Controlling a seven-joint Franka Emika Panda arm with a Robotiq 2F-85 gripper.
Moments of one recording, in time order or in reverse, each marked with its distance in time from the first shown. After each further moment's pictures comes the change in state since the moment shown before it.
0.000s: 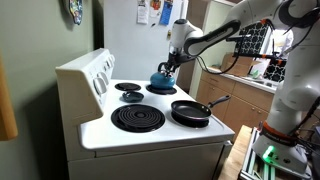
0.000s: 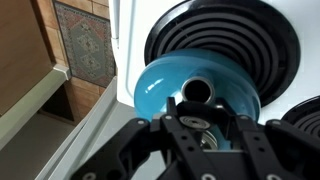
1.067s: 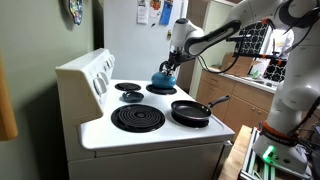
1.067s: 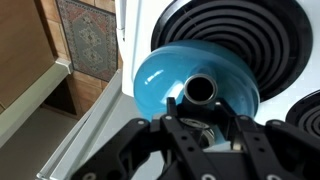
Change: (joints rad) arm -0.004 -0.007 -0.014 0.001 -0.027 0.018 0.000
